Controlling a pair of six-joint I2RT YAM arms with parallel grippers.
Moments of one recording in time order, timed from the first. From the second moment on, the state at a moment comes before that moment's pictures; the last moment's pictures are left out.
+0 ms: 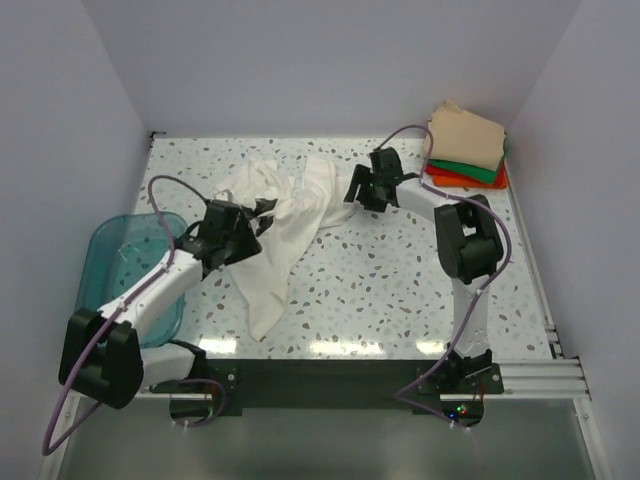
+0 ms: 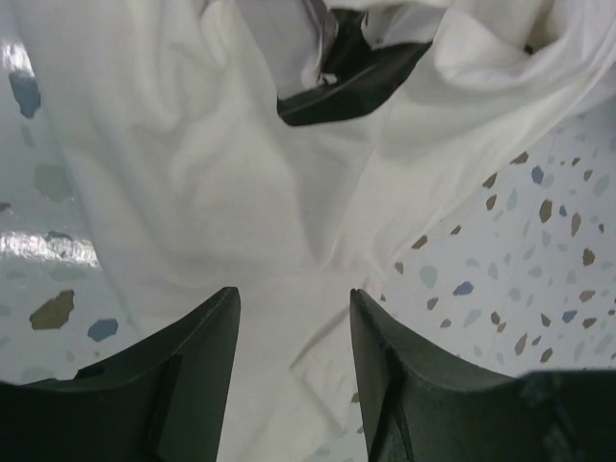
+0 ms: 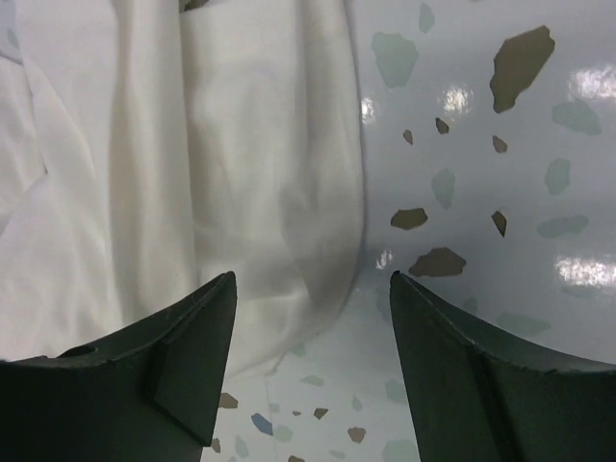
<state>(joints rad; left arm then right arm) -0.33 1.25 0.80 -0.41 -0.10 -0.66 0.35 2.11 1.49 -0.24 -0.07 0.61</state>
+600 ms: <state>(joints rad) -0.40 0.94 0.59 -0.44 -0.06 -0.81 0.35 2.38 2.05 -0.21 -0.10 0.61</state>
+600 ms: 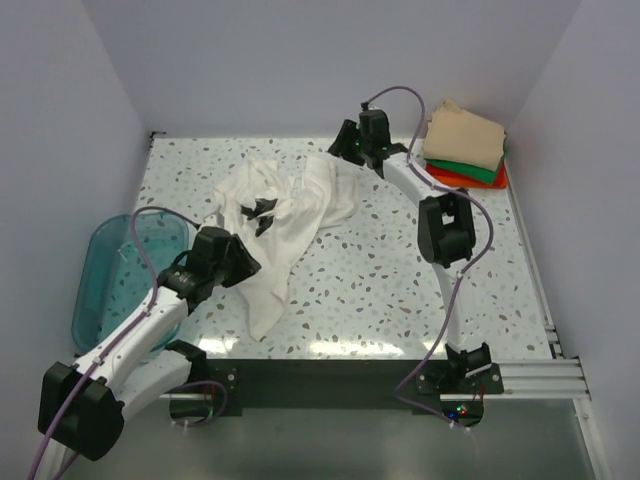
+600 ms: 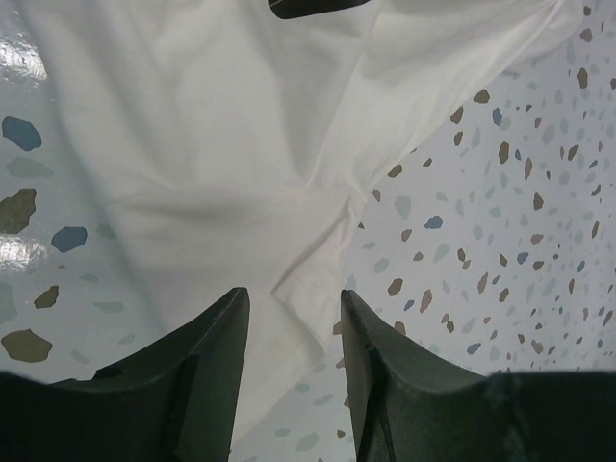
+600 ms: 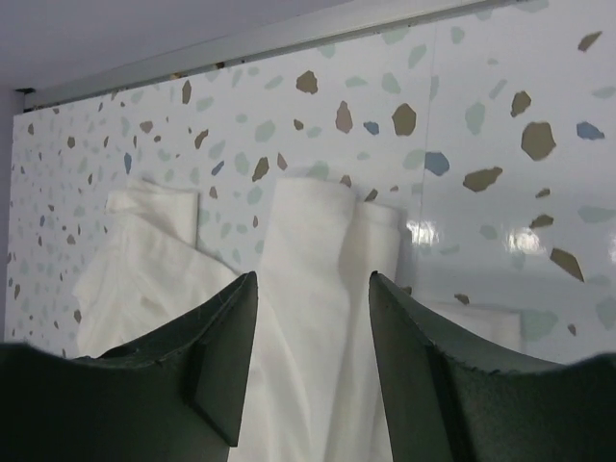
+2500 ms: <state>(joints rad) -0.40 0.93 0.53 -0.49 -0.01 -0.81 0.46 2.58 2.20 -0.11 0.02 0.39</state>
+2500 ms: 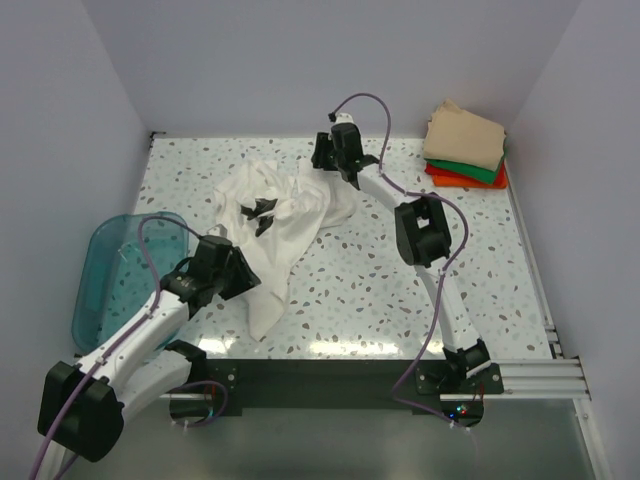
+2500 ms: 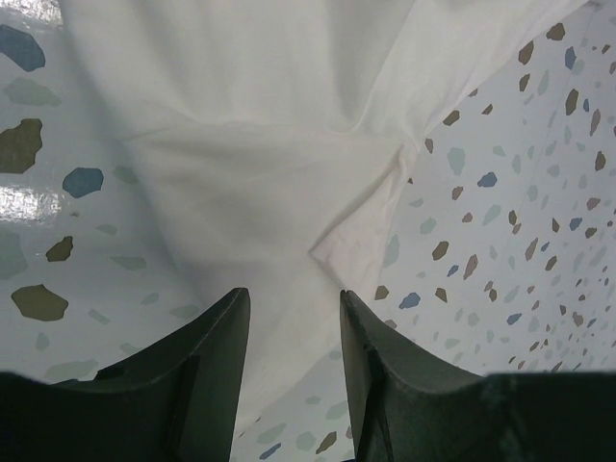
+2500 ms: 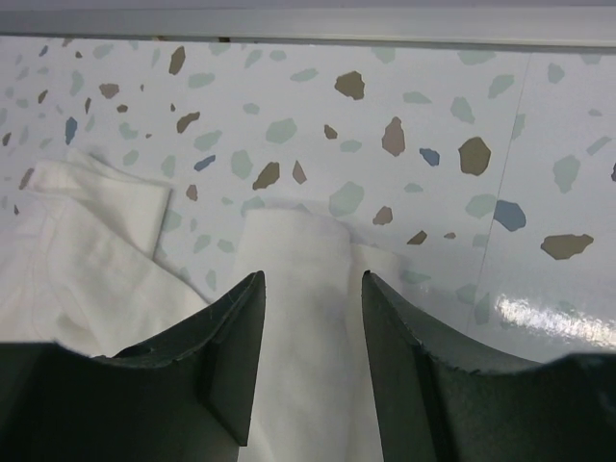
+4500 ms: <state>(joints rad) -0.40 1.08 0.46 -0.39 -0.12 -0.88 0.43 2.58 2.20 -0.14 -0.10 0.50</state>
